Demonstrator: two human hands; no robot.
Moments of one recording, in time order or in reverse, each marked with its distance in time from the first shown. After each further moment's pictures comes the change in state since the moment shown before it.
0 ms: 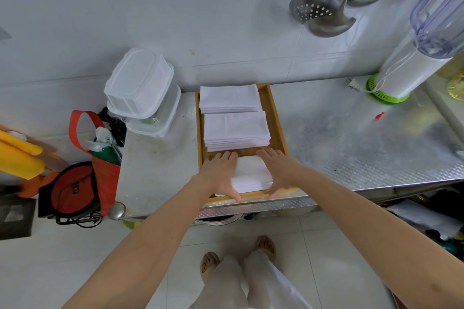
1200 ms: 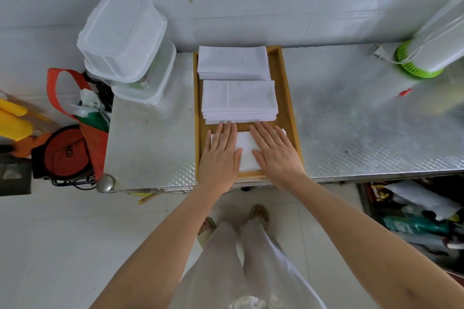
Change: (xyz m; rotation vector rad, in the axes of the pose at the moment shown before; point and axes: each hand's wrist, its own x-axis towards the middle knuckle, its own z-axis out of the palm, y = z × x) left_hand 0.003 0.017 0.067 -0.075 0.381 -0.231; right_hand 0.013 -0.012 0.062 -0.106 0.413 0.003
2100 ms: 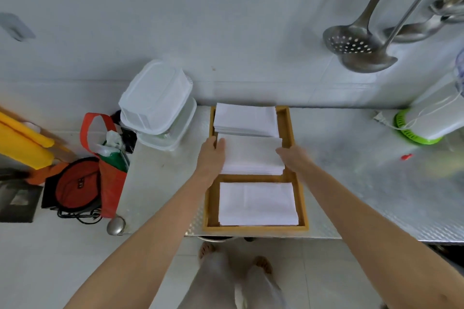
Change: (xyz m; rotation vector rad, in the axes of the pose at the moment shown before) left_hand 0.081 -0.030 -0.096 -1.053 0.032 -0.596; right_hand 0.093 0.032 -0.103 0.924 -0.215 0.818
